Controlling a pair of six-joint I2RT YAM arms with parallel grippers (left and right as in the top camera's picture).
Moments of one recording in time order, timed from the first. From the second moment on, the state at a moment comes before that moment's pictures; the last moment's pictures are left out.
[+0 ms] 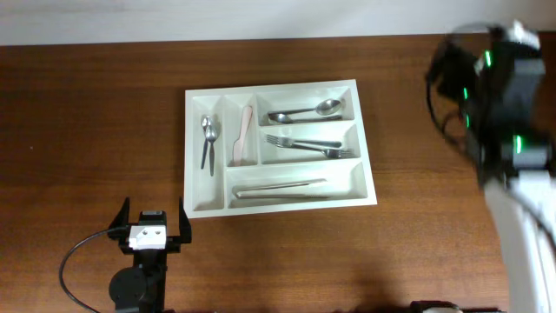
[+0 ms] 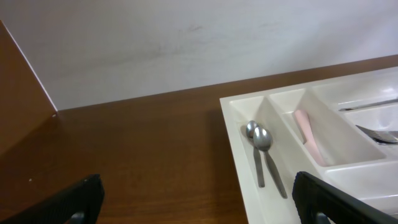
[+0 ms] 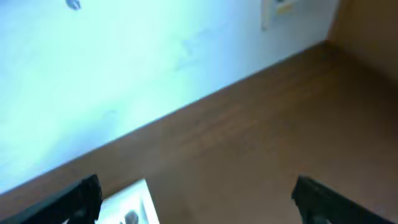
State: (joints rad) left arm 0.09 0.01 0.01 -0.08 0.03 0.18; right arm -0.05 1.29 1.33 -0.50 0.21 0.37
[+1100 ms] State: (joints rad) left arm 0.09 0.01 0.01 -0.08 0.03 0.18; right arm 0.03 0.18 0.18 -0.17 0.11 0.22
